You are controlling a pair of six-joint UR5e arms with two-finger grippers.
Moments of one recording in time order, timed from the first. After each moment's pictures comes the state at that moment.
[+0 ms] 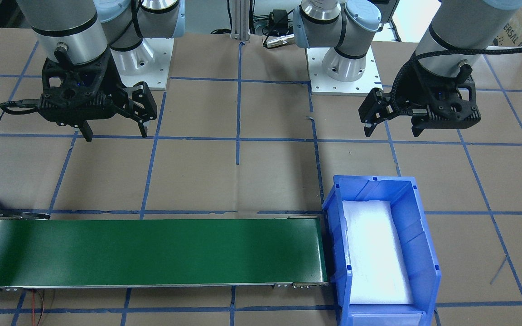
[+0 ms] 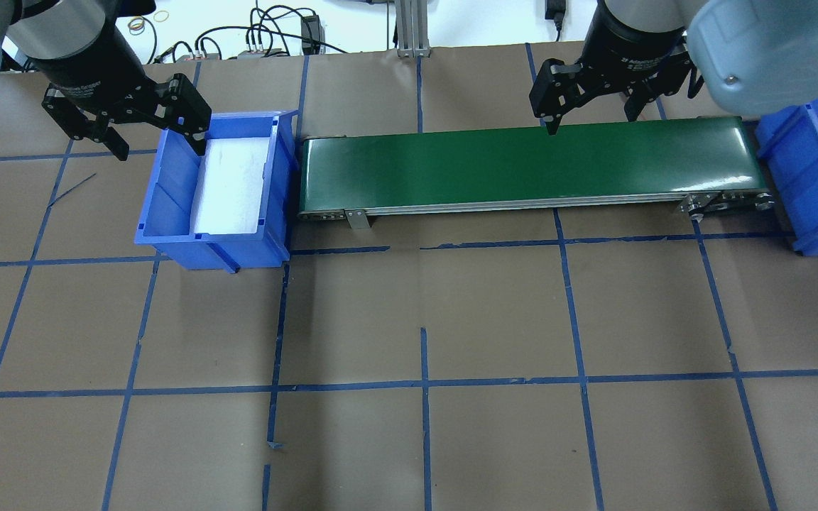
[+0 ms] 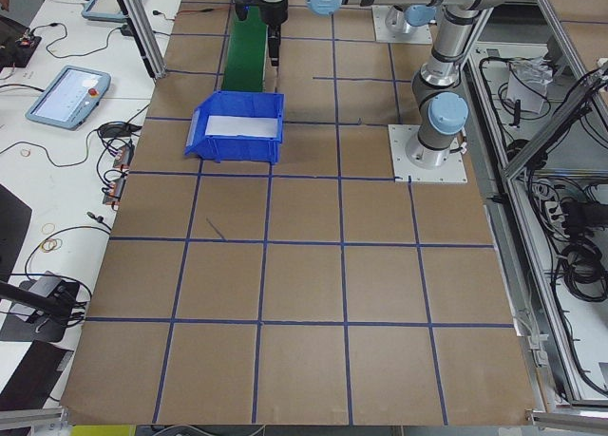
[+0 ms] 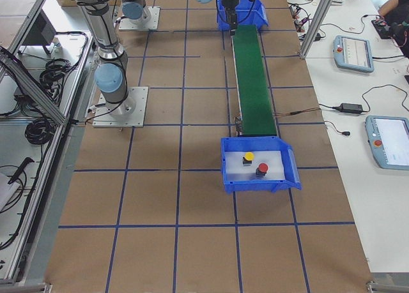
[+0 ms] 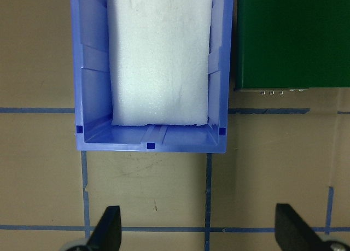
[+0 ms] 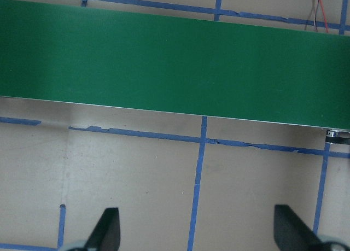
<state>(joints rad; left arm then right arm) -1.49 -1.63 -1.49 -1.58 1.58 0.07 1.64 -1.50 1.50 -1.69 -1.58 -0.04</state>
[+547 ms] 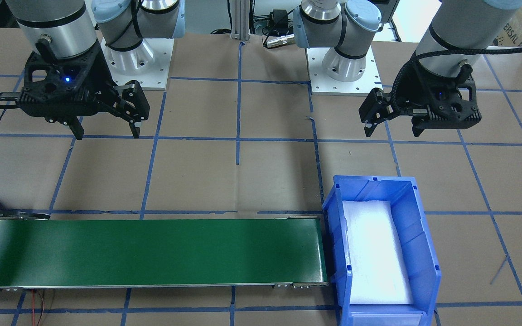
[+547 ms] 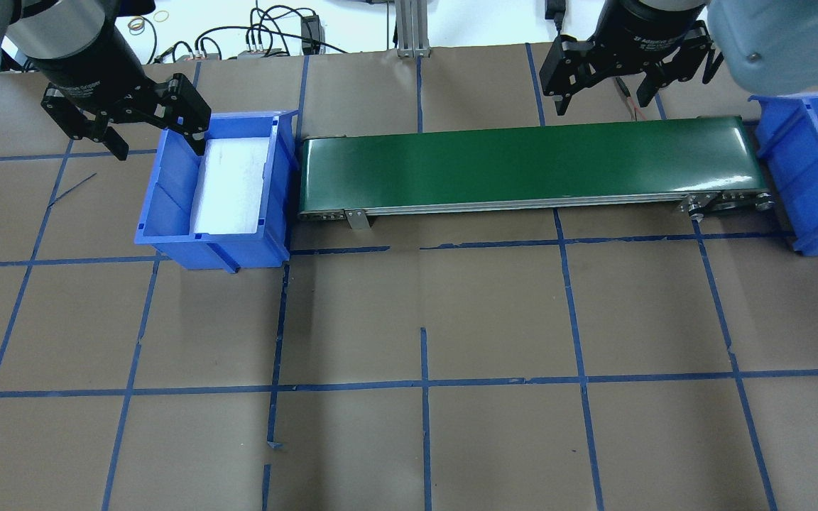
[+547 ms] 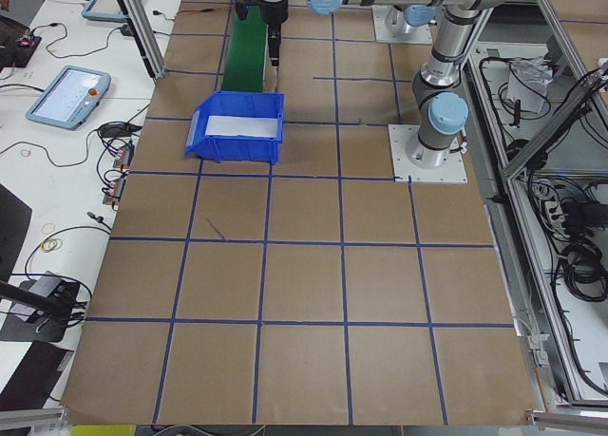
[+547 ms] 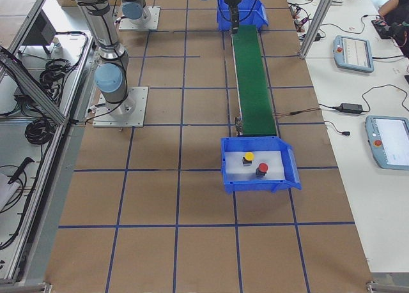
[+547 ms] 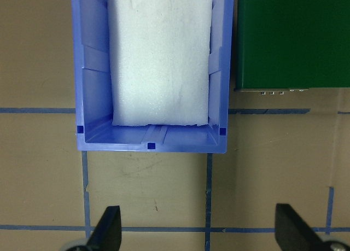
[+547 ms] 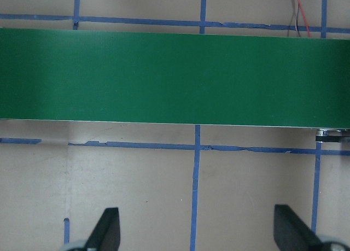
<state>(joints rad) -1.49 -1.63 -1.49 -1.59 1.58 0.07 1.62 -1.49 1.46 -1.67 -1.58 0.00</state>
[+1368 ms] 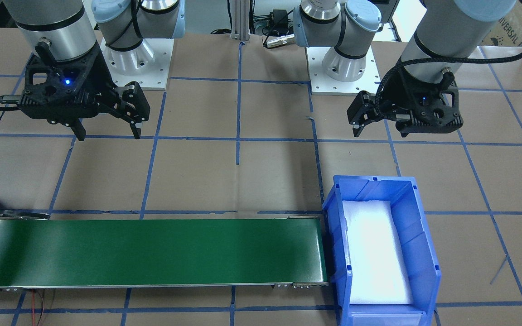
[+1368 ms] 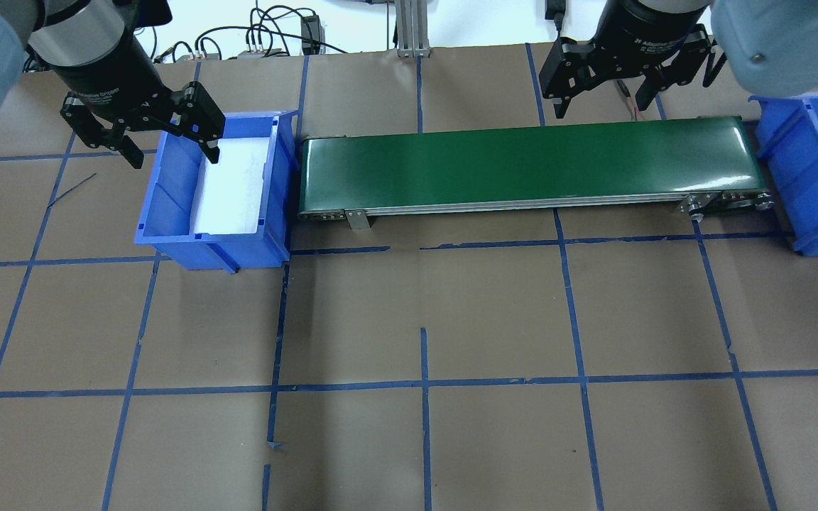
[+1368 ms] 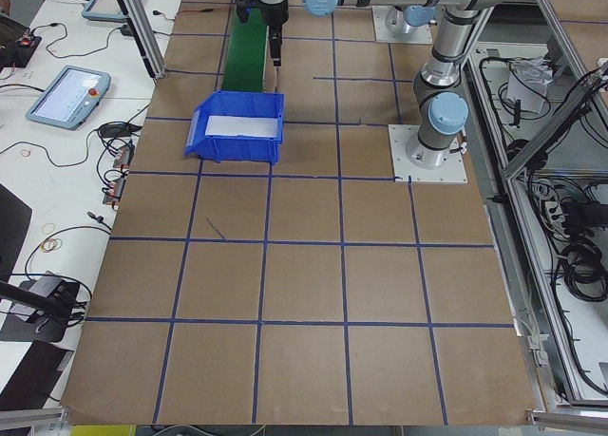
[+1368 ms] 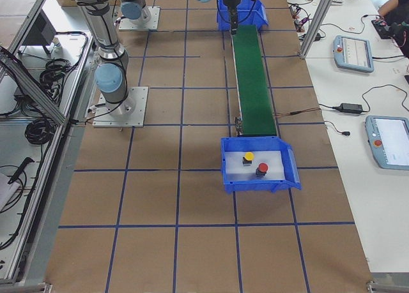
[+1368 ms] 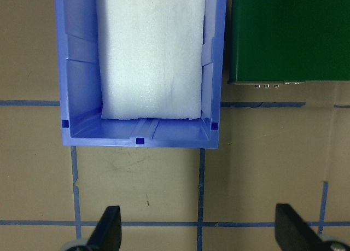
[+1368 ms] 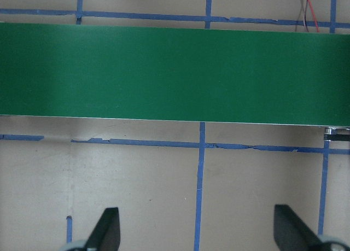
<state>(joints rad) -1.52 -1.64 -1.50 -1.60 1.57 0.03 1.62 -1.50 1.49 -1.70 -1.57 0.00</state>
